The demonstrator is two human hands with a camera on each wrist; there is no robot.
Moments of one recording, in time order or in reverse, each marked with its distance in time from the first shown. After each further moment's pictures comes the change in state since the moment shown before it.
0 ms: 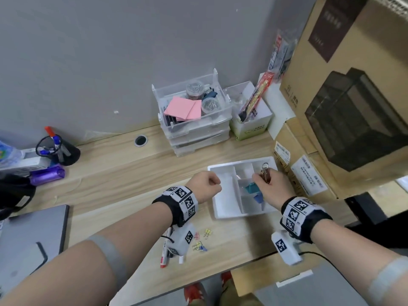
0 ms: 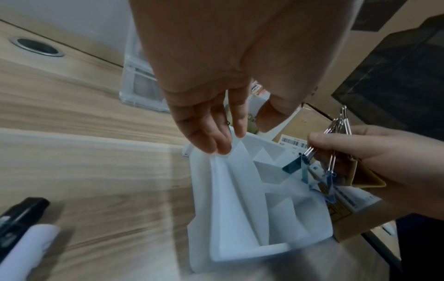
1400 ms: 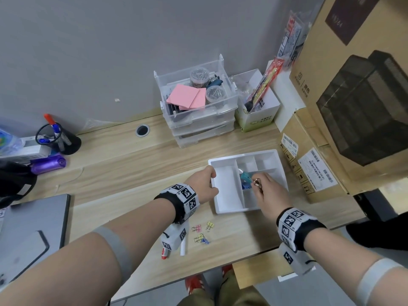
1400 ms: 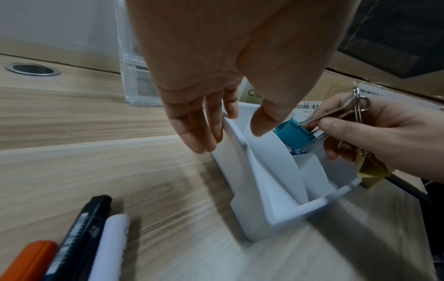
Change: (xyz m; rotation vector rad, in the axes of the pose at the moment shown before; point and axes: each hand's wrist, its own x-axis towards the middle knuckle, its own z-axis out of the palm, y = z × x) left_hand -0.002 -0.024 0.008 0.234 -0.072 -0.013; right_hand -0.009 0.034 0.036 -0.414 -0.017 -0.385
